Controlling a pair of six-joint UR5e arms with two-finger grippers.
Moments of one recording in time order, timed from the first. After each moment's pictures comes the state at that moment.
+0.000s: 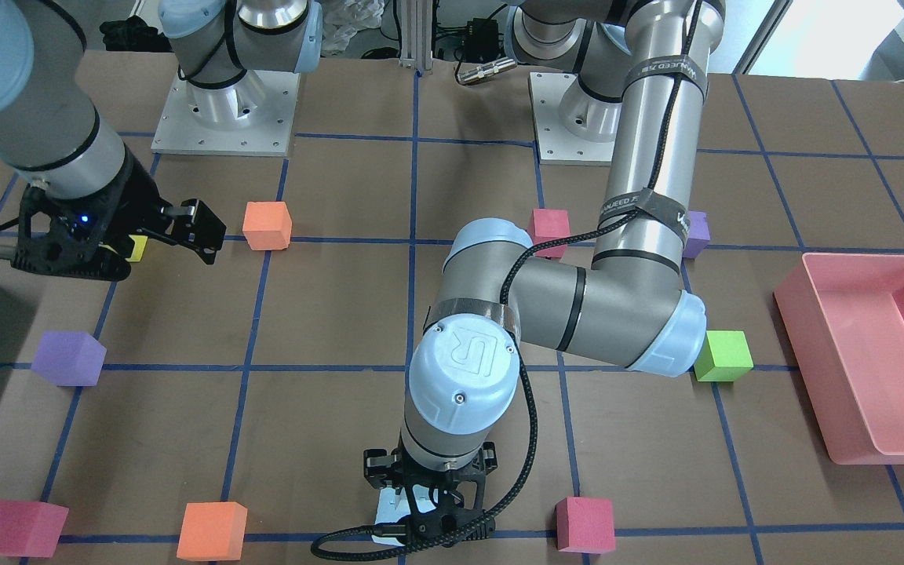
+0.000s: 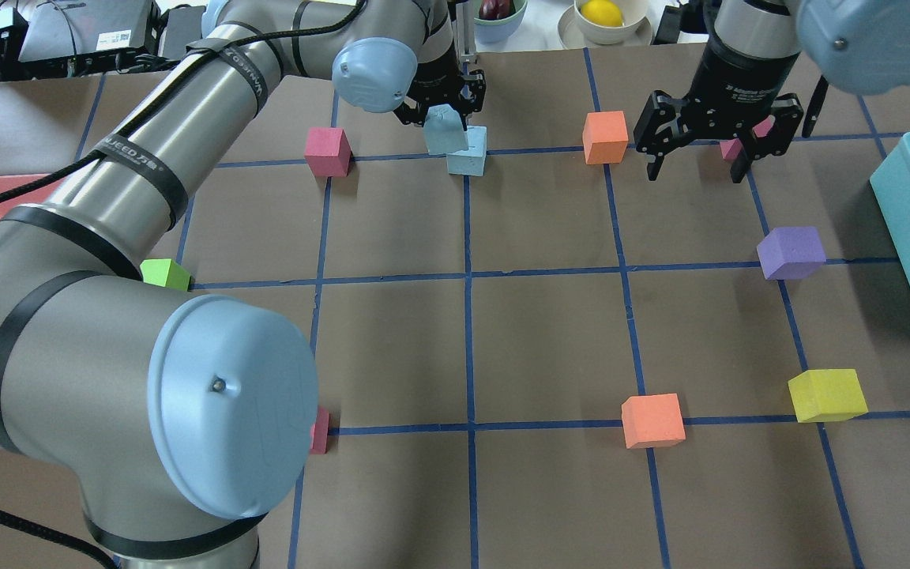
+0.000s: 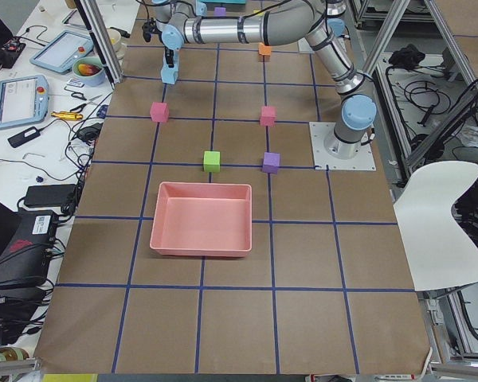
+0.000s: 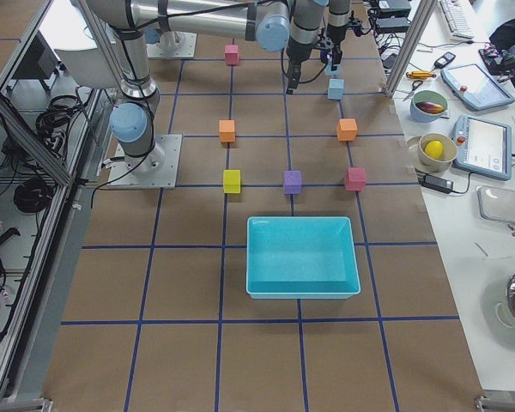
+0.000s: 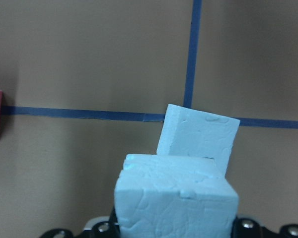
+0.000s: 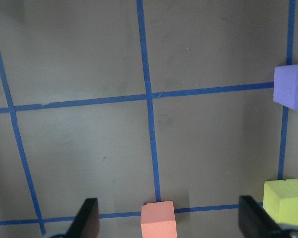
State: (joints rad) left arm -1.84 -2.37 -0.99 -1.24 1.51 -0.35; right arm 1.52 -1.46 1.53 -1.54 -1.56 0.04
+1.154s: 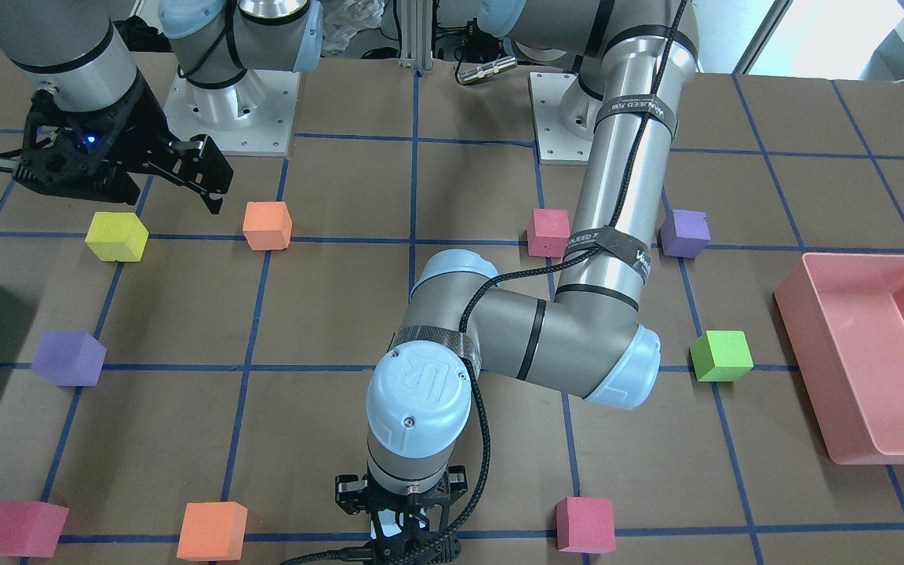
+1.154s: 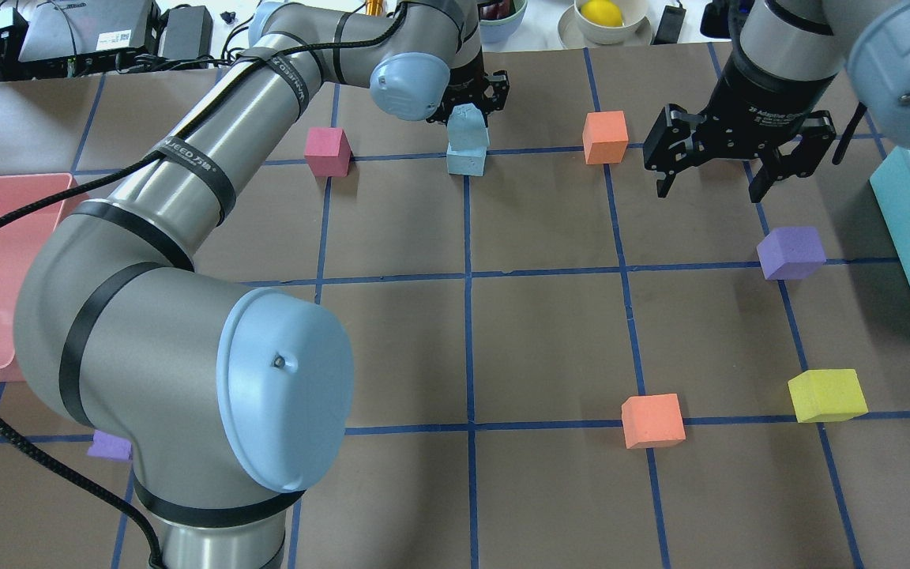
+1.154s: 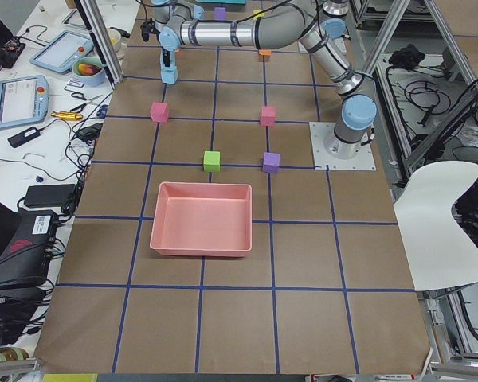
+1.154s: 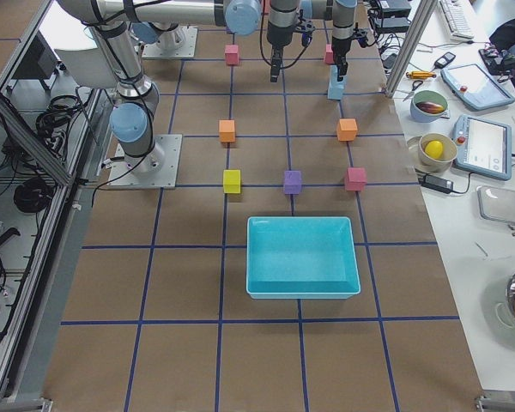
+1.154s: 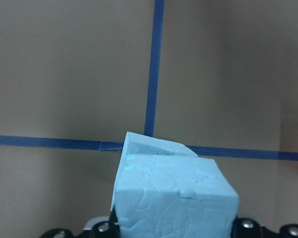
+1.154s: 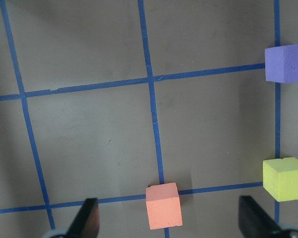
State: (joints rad) left arm -1.87 -2.45 -0.91 -1.20 1.54 -0.39; right arm 1.55 -1.57 1.59 -1.54 -1.56 0.08
